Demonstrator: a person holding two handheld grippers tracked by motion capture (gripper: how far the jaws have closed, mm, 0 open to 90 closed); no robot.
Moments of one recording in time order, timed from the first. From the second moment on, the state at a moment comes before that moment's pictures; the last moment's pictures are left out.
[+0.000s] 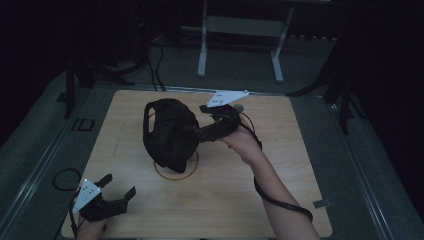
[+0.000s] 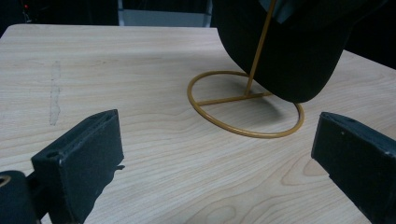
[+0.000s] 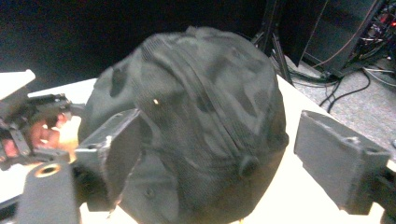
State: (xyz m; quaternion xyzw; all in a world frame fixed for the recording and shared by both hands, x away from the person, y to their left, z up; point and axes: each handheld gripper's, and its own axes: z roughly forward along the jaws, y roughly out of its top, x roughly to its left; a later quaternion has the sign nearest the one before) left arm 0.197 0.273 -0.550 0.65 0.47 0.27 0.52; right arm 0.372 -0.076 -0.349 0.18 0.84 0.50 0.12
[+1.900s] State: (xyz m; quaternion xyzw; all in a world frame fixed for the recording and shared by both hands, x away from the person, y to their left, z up) left arm 0.196 0.273 -0.550 0.66 0.47 0.28 0.52; right arm 0.359 -0.135 -0.486 0.22 0.85 0.46 0.12
